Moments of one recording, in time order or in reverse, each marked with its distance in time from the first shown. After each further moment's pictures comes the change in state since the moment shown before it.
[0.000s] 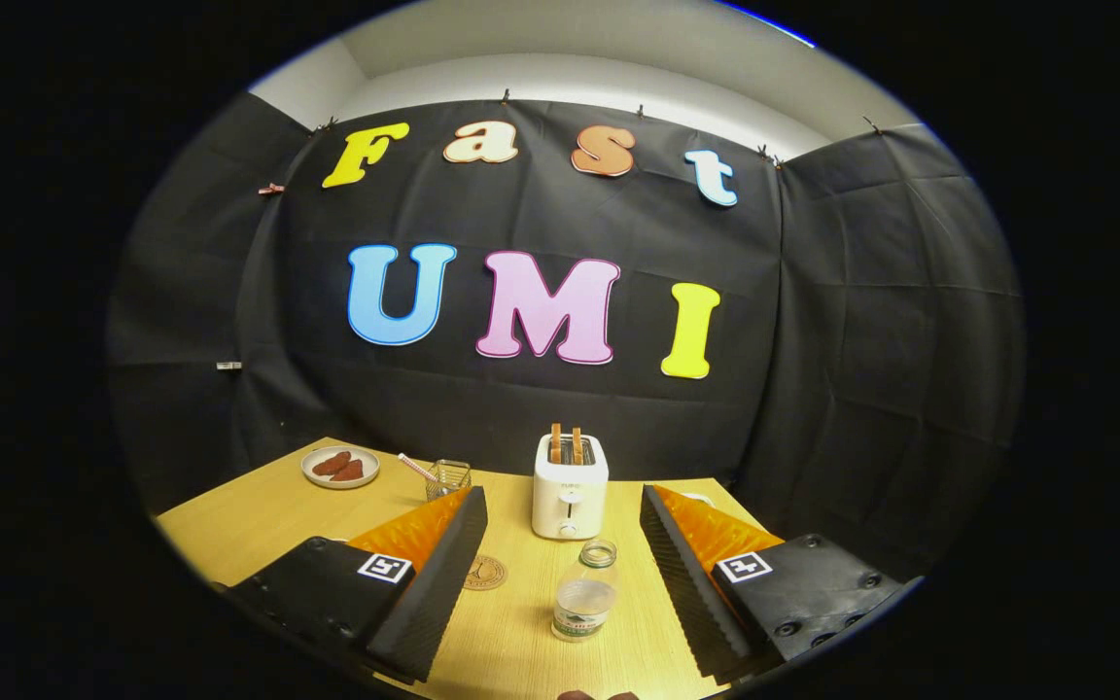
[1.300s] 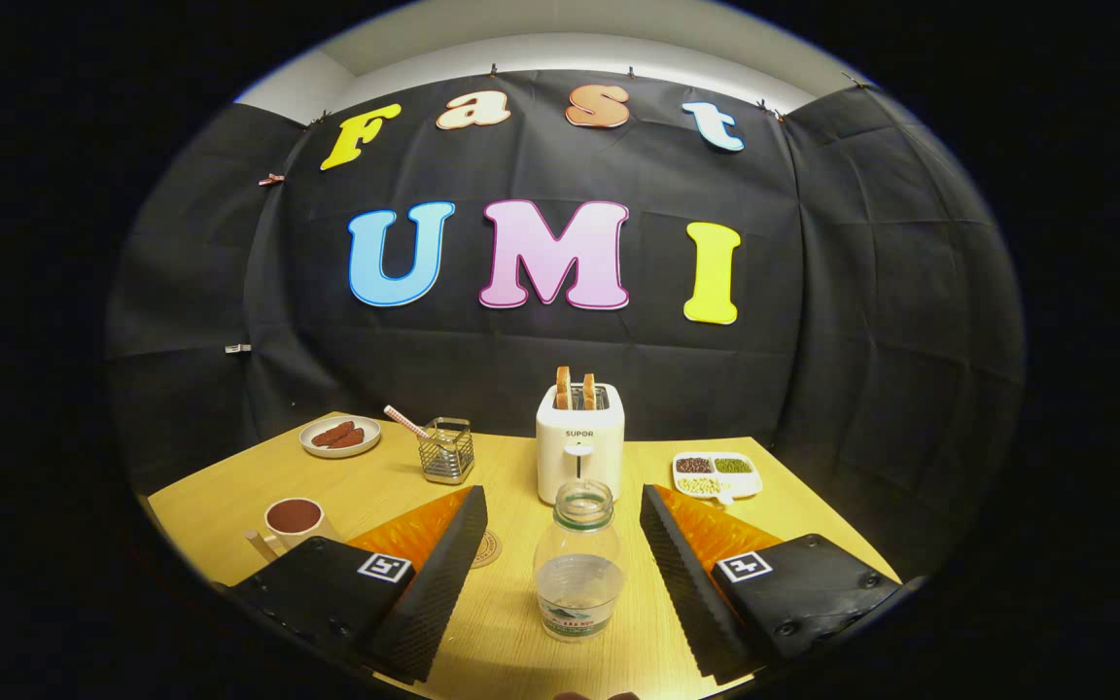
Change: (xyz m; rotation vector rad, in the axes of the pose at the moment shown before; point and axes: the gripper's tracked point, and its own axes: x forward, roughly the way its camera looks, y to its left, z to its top) arm 0.059 -0.024 -0.108 0.071 0.068 0.091
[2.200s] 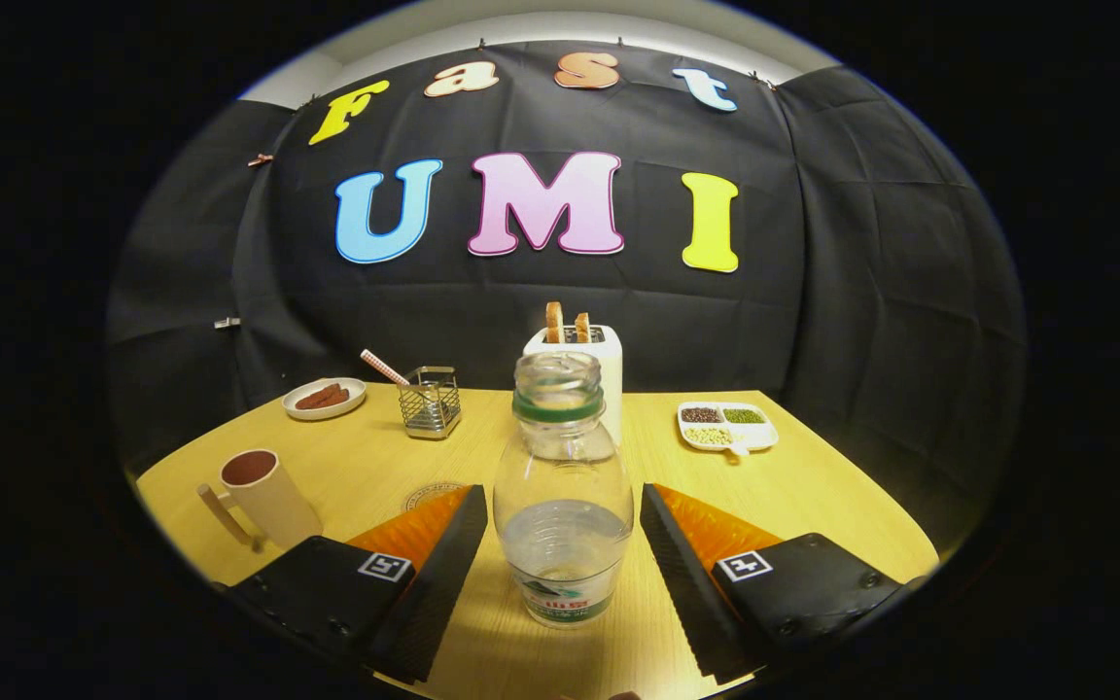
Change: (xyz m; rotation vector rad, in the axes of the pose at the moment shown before) arm 0.027 -0.009 -0.073 -0.004 0.088 0.001
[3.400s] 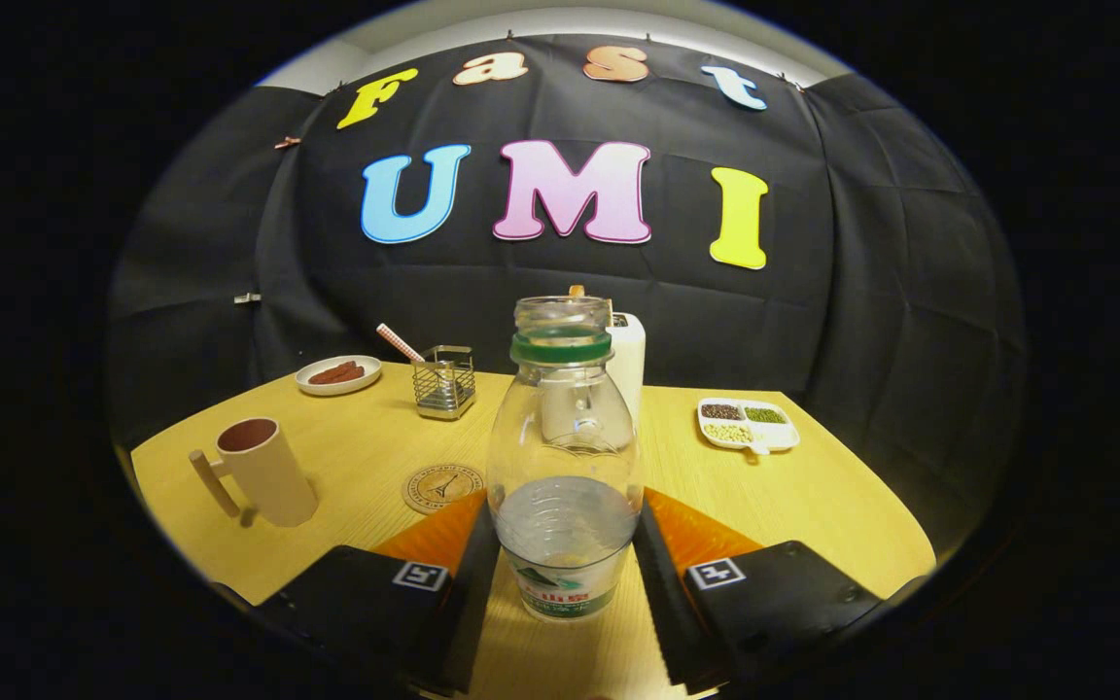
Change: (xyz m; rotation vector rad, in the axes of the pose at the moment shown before) arm 0.011 0.006 -0.016 -0.061 0.025 0.073
